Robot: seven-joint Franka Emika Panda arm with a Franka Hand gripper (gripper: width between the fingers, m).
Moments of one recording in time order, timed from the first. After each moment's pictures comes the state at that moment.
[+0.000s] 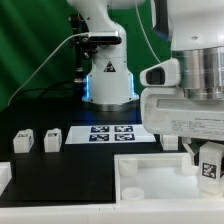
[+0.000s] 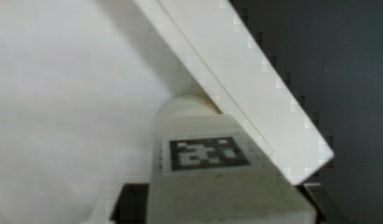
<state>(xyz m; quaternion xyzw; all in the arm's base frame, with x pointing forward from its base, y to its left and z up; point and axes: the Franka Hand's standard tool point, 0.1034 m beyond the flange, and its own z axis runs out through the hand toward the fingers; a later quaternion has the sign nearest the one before) 0.631 0.119 0.067 -0.93 0.36 -0.01 0.07</state>
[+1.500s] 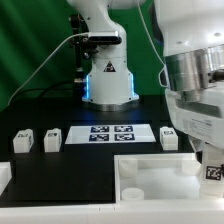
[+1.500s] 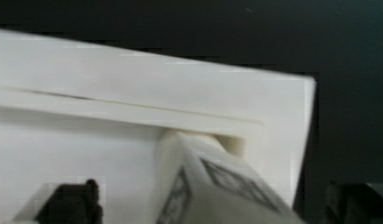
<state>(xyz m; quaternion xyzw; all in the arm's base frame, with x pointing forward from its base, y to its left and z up) 0.622 0.132 0.059 -0.82 0.57 0.01 0.09</state>
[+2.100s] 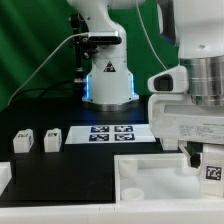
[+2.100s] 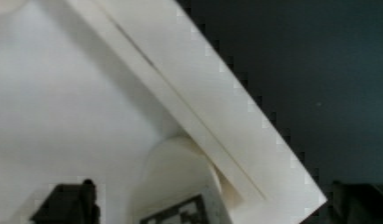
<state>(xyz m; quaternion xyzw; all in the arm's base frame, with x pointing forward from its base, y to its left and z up) 0.623 0.130 0.060 -0.97 0.23 0.00 0.05</state>
